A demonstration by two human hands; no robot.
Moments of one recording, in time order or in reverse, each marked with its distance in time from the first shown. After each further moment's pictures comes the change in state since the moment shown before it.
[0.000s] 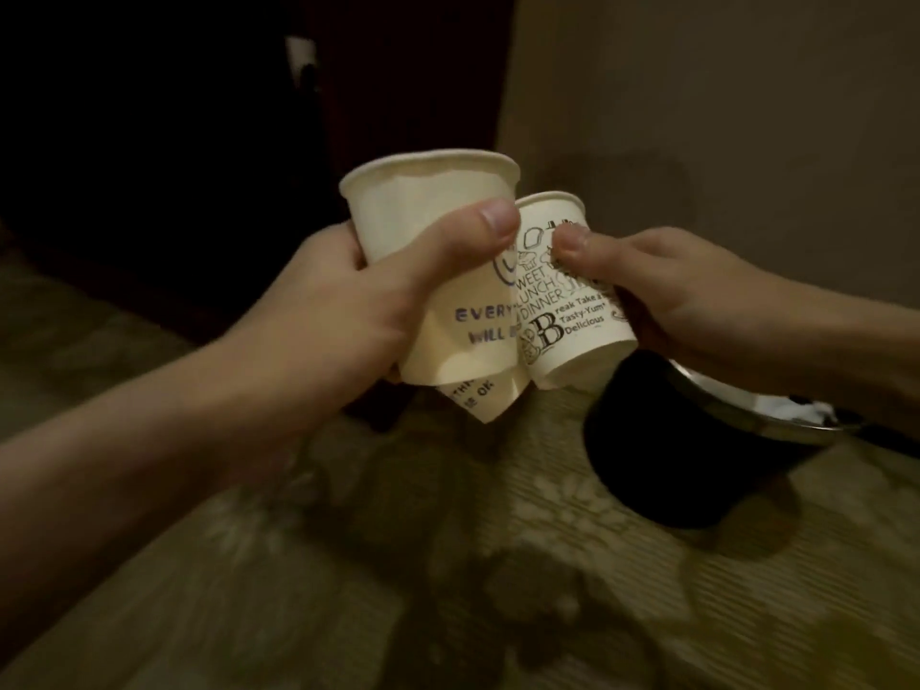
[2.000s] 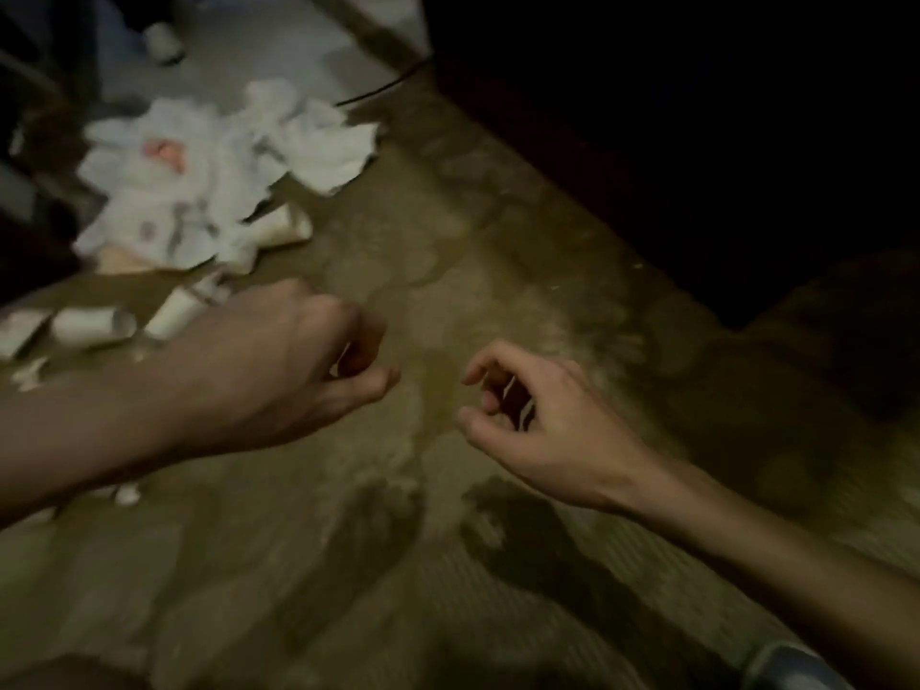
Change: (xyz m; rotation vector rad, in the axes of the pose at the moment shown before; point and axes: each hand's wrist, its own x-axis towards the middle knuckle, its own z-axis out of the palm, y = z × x) left_hand -0.236 -0.058 -0.214 1.442 0.066 -0.350; right_hand 0.038 0.037 0.353 -0.171 -0.432 -0.418
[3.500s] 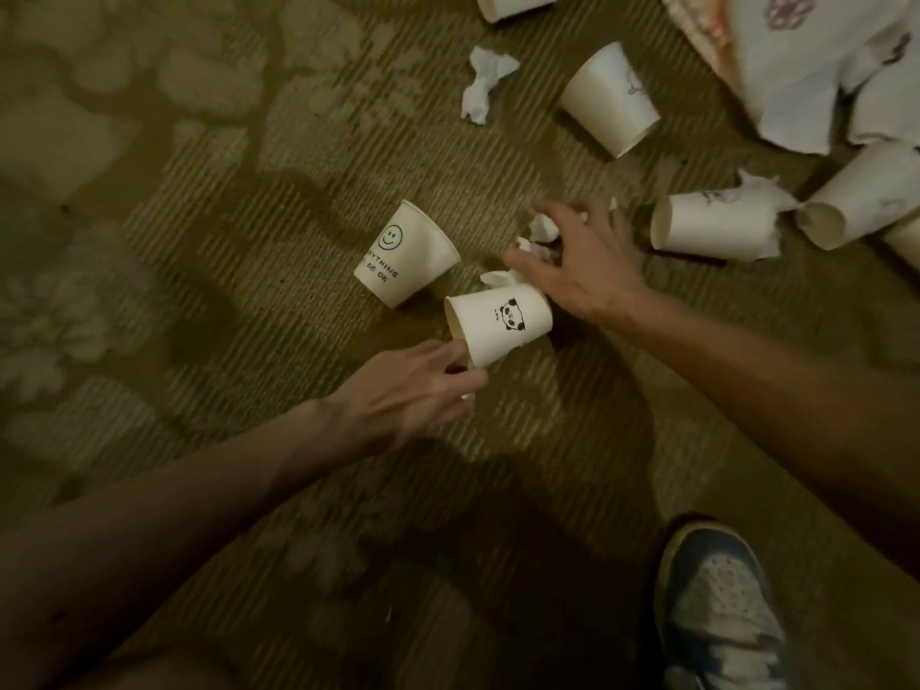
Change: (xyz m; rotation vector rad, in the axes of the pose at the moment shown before) left_hand -0.256 -0.325 0.288 -0.490 0.001 -0.708; right_hand 0.381 -0.092 0.507 -0.613 -0.759 -0.278
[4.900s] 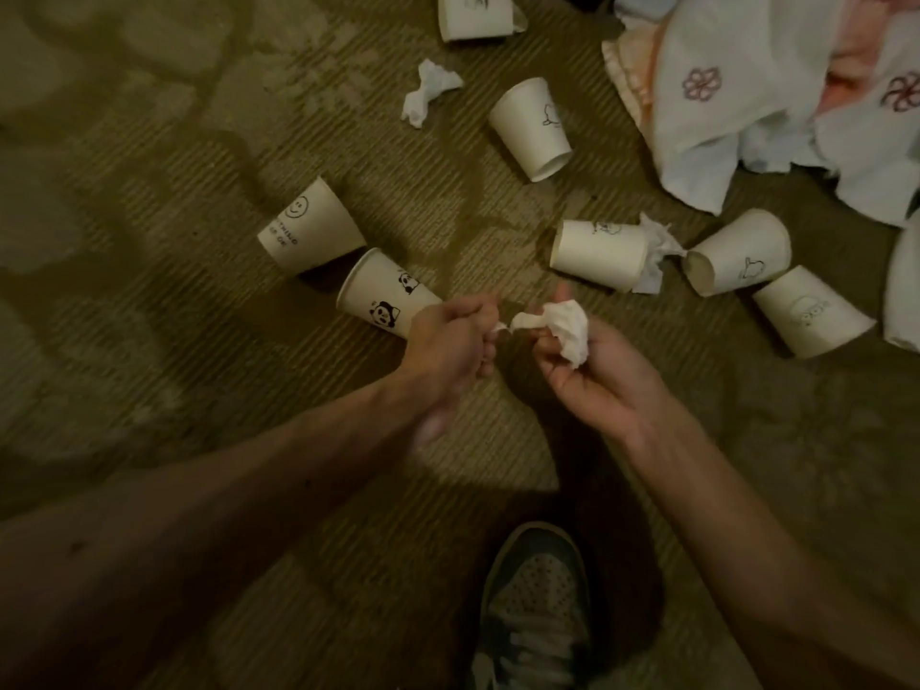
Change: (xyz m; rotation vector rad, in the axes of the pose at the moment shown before) left_hand 0.124 0.142 -0.024 -1.767 0.633 -0.906; right_hand -0.088 0.076 -0.059 1.926 -0.389 0.543
